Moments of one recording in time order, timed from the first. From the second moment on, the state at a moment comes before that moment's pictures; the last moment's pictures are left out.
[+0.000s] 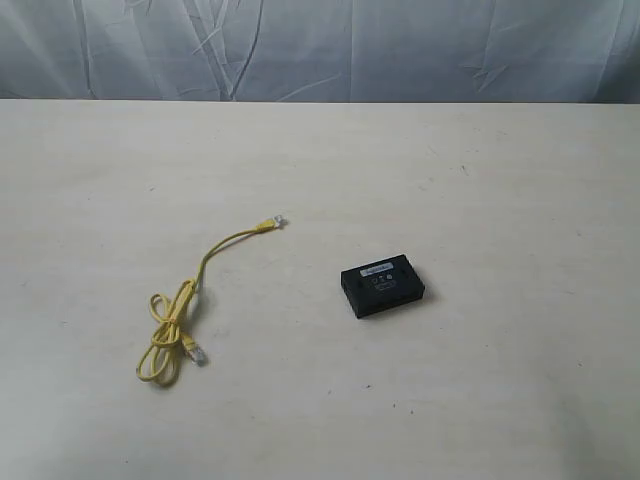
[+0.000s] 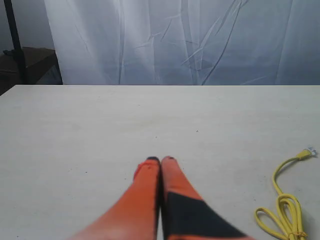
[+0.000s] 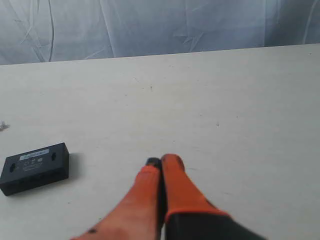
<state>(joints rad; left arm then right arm) -0.03 0.00 -0.01 0.00 0.24 0.00 0.10 0.01 0.00 0.01 0.36 0.04</state>
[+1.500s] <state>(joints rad) -0.03 0.32 -0.34 0.03 0.18 0.00 0.10 0.01 0.00 0.01 0.36 0.04</state>
